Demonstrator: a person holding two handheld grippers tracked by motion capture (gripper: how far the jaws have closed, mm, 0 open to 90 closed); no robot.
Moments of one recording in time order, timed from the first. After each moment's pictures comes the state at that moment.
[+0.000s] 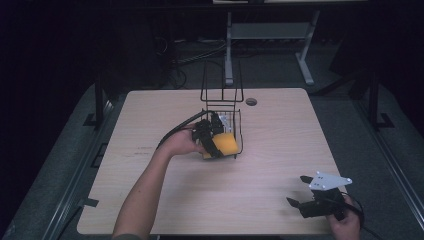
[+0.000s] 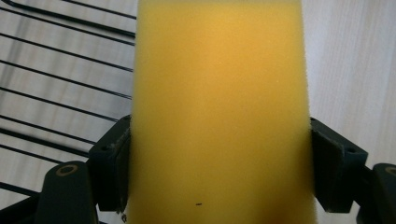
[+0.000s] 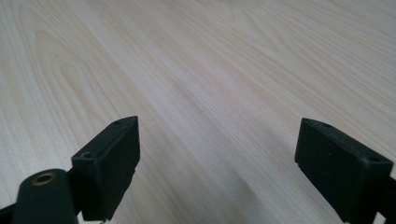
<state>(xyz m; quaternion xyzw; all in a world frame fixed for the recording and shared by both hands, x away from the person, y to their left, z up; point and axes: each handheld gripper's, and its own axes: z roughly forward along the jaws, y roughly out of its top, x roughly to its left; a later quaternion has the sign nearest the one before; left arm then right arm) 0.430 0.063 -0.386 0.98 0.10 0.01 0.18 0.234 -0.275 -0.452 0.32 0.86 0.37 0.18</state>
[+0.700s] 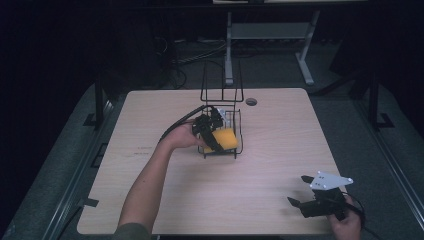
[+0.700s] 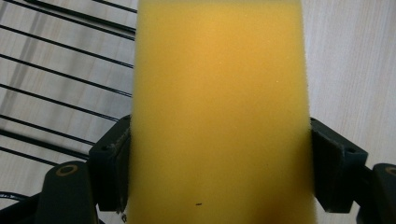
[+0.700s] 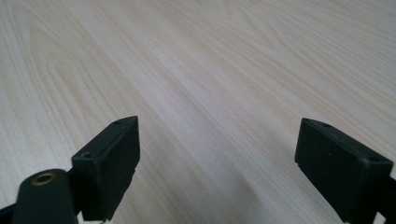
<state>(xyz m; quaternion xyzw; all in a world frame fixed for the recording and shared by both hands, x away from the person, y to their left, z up) 0.455 0.065 -0.393 0.97 0.12 -0.01 0.19 0.234 -0.277 -0.453 0.32 0.85 0.37 0.18</state>
